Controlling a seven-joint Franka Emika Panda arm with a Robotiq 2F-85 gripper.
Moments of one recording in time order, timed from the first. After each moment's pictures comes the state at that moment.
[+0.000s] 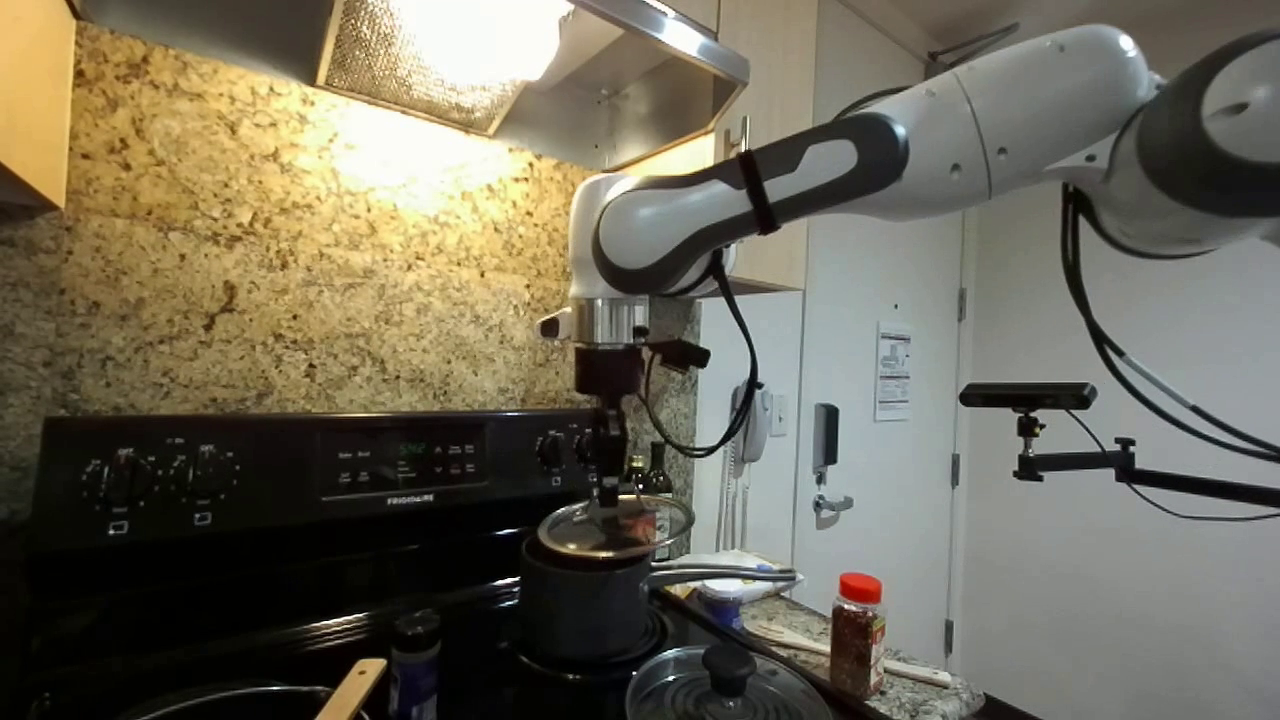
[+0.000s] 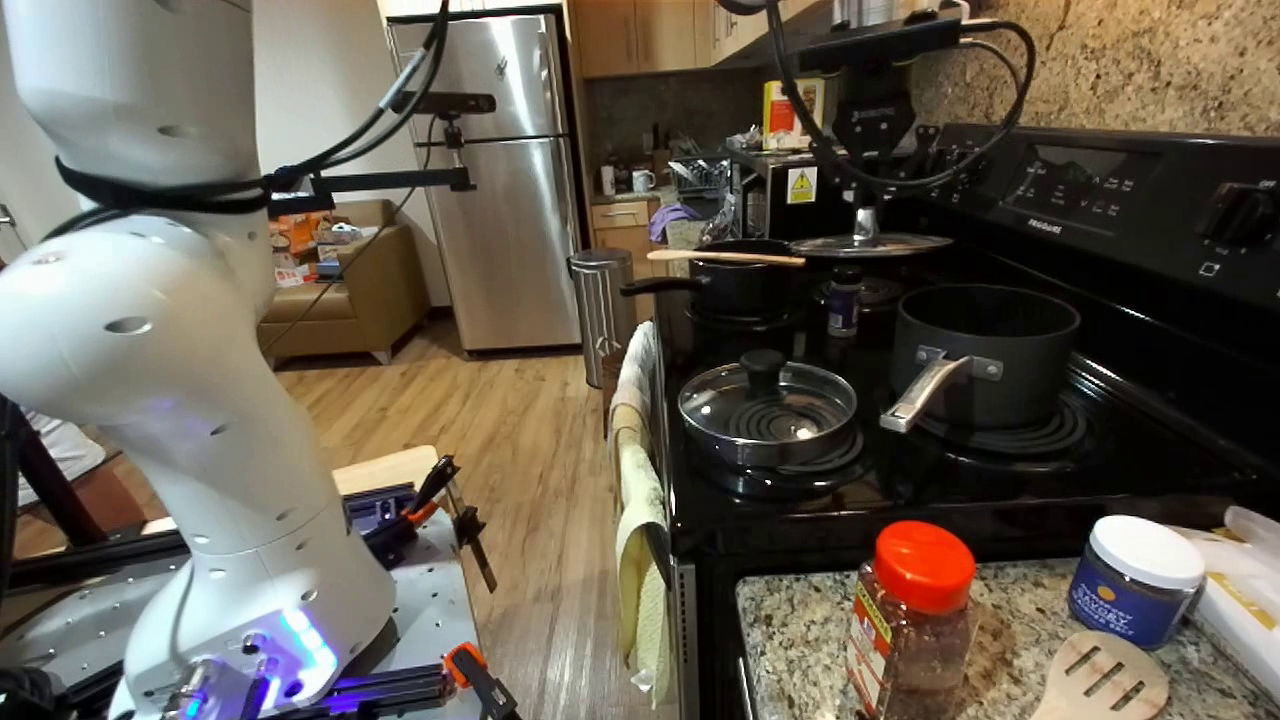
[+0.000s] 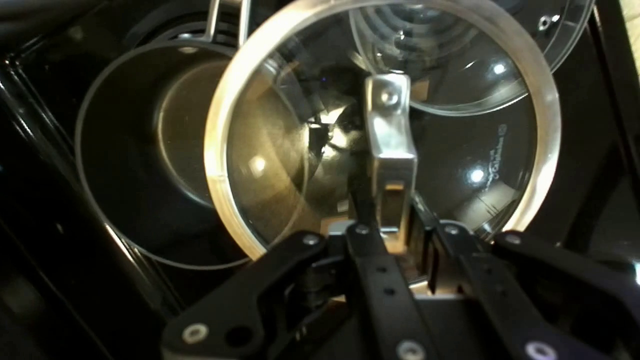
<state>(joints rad) -0.06 0.29 0.05 -1.58 -0.11 1.88 -0.60</state>
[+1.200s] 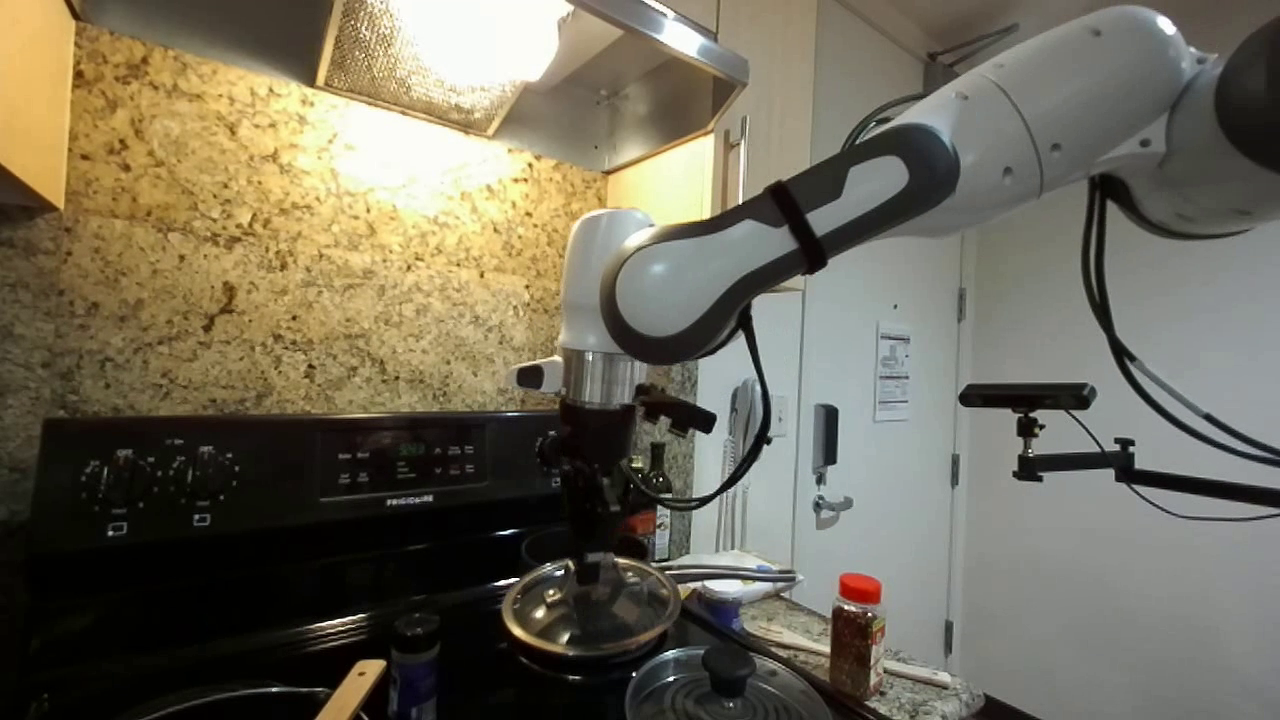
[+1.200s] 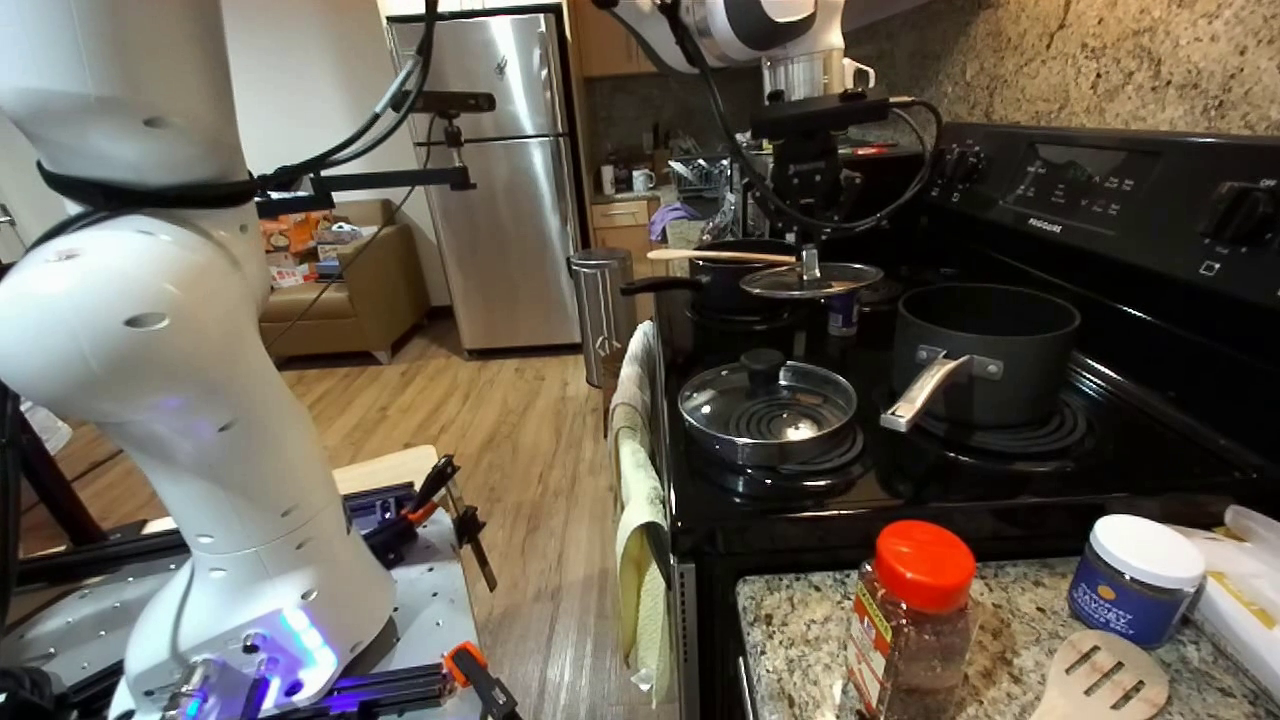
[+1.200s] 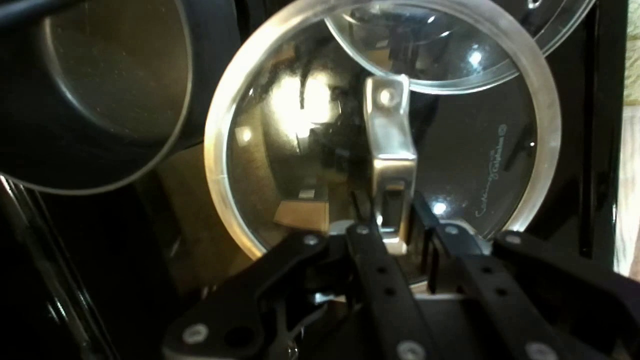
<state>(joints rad) 0.00 0.22 0.08 -1.83 -0.11 2.13 -0.75</state>
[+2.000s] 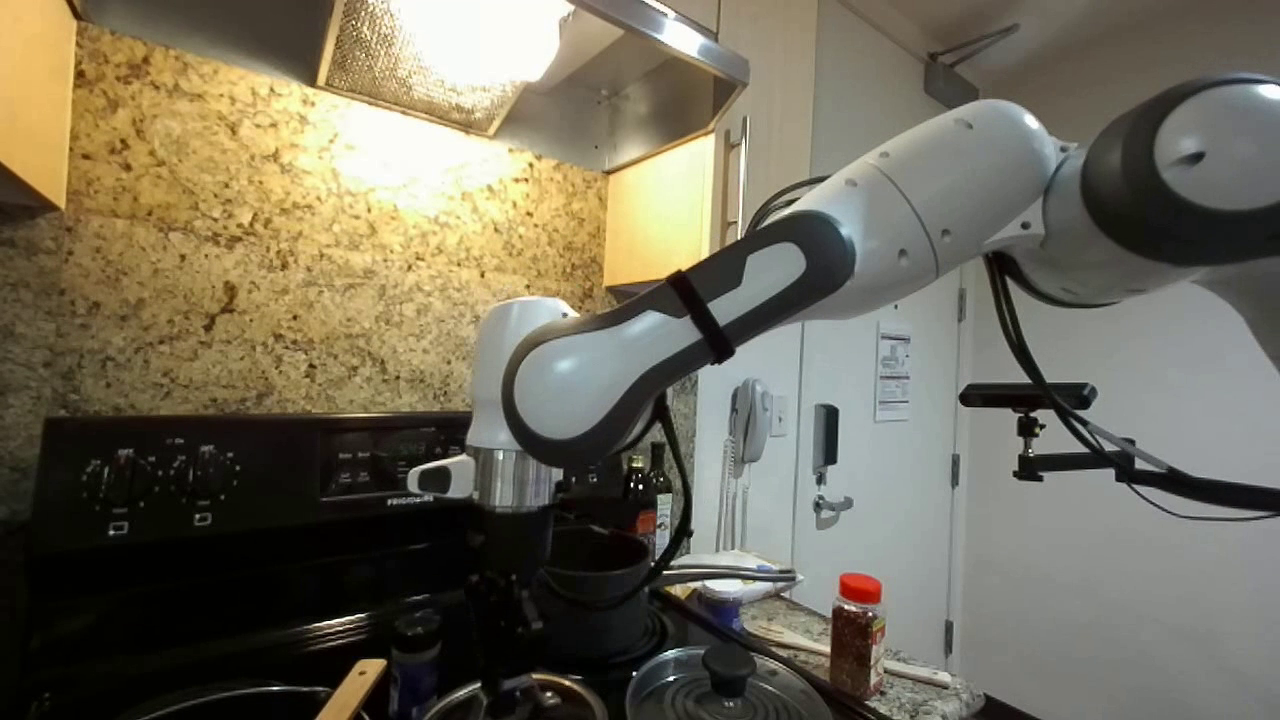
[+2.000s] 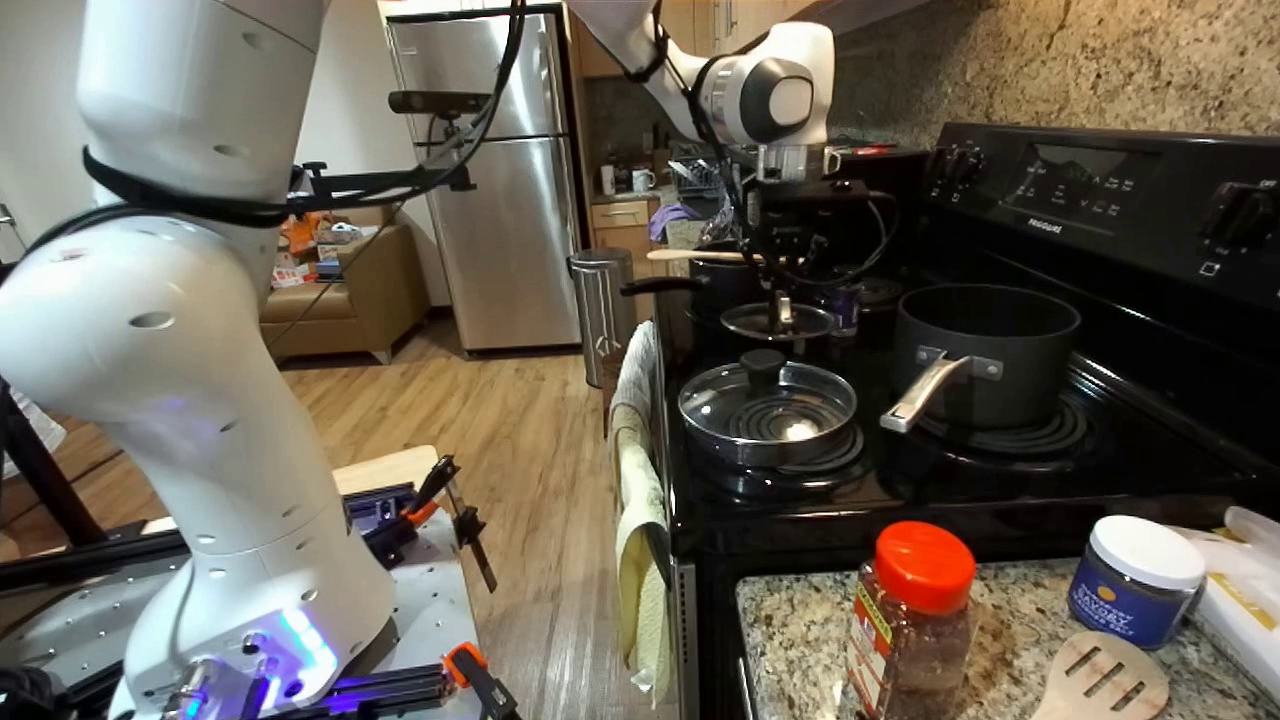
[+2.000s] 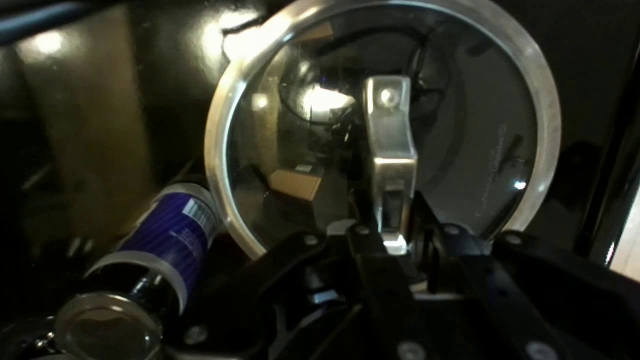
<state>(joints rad) 0.02 0.48 0.18 -1.67 -0.06 2.16 -0.90</state>
